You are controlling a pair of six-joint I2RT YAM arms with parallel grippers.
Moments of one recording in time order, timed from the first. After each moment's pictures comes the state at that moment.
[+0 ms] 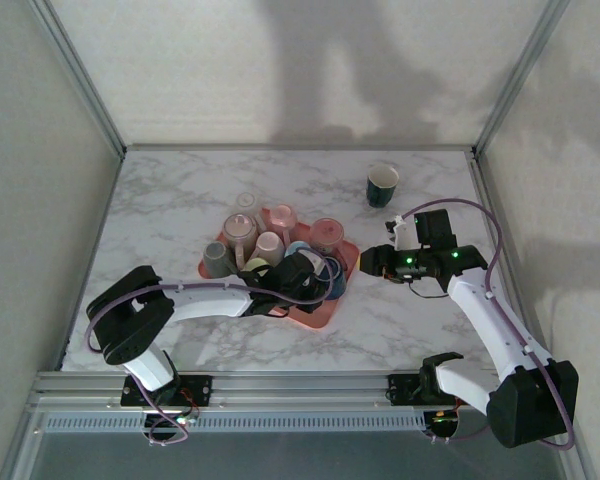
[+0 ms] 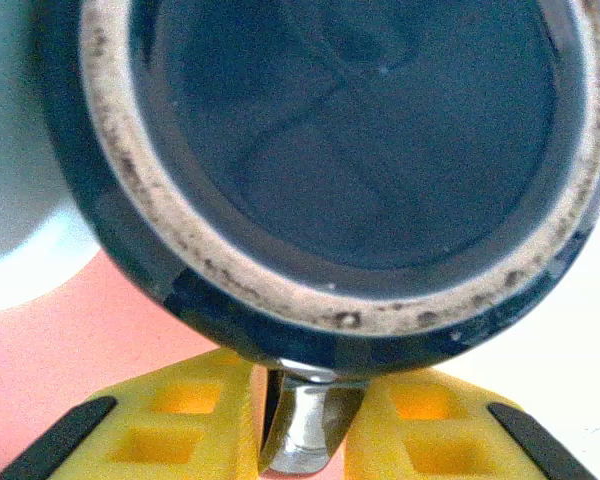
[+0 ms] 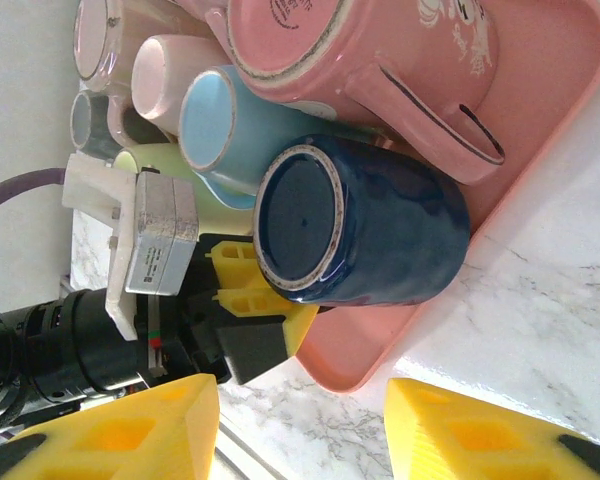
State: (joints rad) left arm -0.95 1.64 0.85 -0.06 0.02 -0.55; right arm 0.26 1.08 0.86 -0.76 -0.66 0.38
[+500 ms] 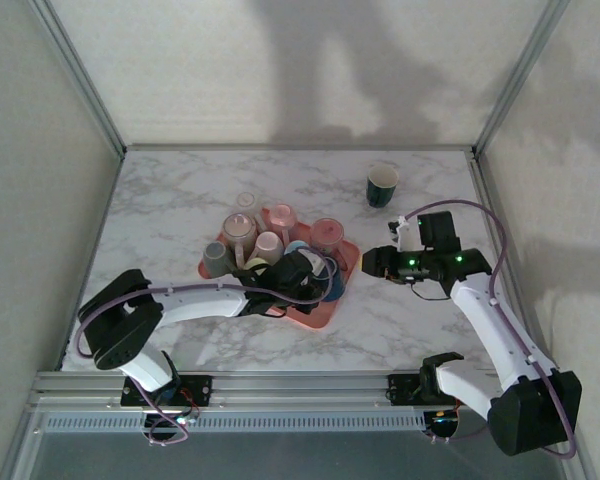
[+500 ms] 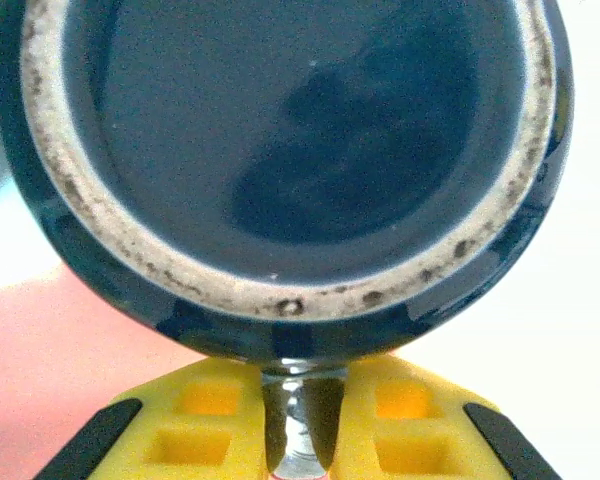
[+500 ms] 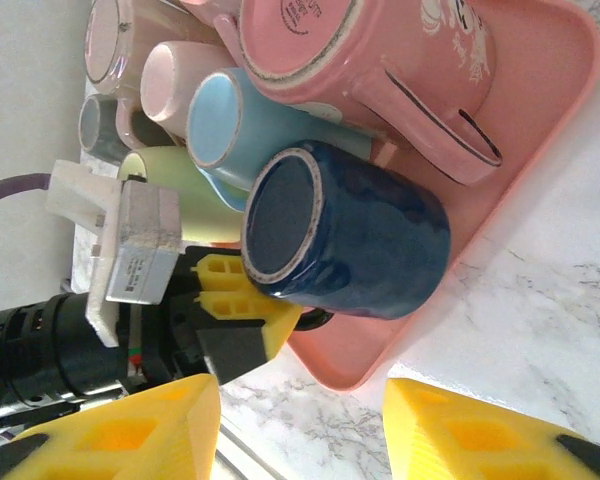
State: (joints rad) left arm -0.95 1.57 0.86 -0.15 0.03 -0.52; right arm 0.25 1.03 0.86 -0.77 -0.65 0.38
